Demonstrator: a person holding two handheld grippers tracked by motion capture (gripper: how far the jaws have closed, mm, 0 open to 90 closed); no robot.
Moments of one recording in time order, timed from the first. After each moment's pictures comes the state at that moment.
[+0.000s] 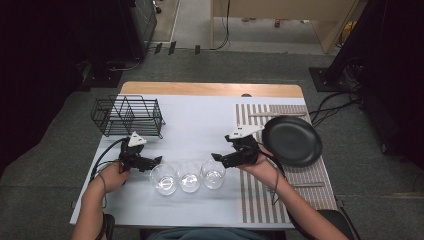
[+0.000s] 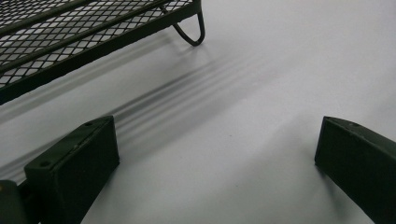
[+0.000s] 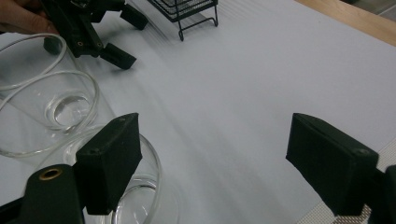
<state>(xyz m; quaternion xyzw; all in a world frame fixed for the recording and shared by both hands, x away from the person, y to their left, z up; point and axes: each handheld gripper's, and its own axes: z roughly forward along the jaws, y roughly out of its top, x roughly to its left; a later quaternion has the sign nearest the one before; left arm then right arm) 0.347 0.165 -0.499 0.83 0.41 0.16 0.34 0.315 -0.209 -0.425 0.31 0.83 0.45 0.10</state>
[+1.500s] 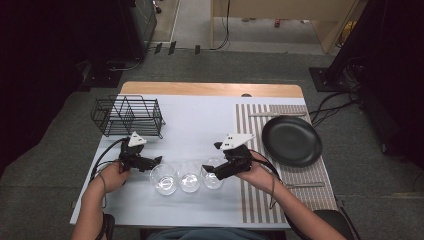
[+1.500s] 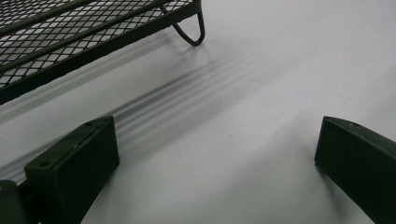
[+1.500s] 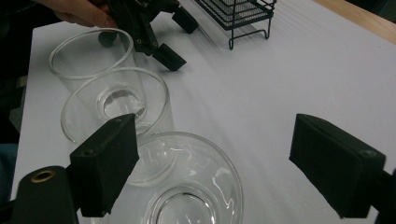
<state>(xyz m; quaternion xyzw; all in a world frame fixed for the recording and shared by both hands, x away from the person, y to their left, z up) 0.347 0.165 -0.499 0.83 0.41 0.16 0.34 0.294 -0.186 -0.425 0.24 0.85 0.47 0.08</state>
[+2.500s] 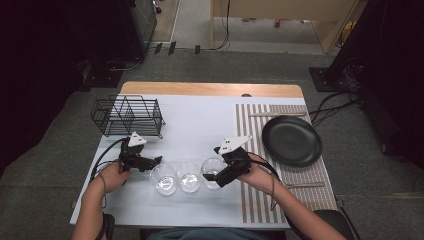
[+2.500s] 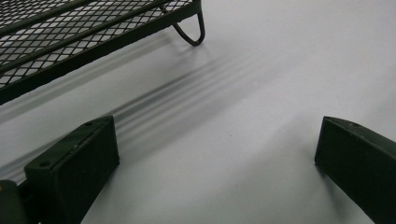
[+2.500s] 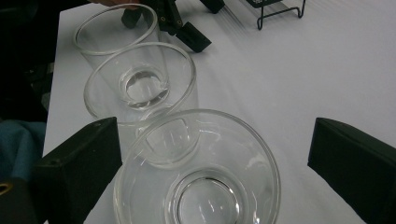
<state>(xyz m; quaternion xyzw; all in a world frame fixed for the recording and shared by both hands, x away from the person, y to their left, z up) 0.347 0.165 -0.499 0.83 0.41 0.16 0.34 0.293 -0.185 -0.436 0.22 0.86 0.45 0.03</state>
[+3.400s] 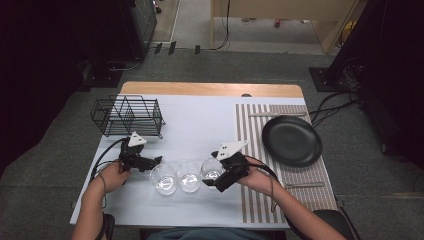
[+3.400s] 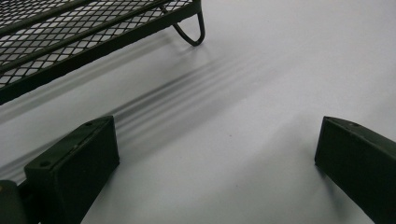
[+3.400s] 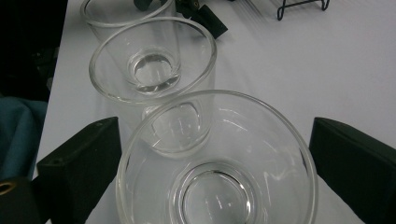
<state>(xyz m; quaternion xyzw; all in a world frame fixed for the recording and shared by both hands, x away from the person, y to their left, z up) 0.347 0.165 -0.499 0.83 0.41 0.16 0.34 0.289 -0.180 -0.450 0.18 0.88 0.45 0.03</state>
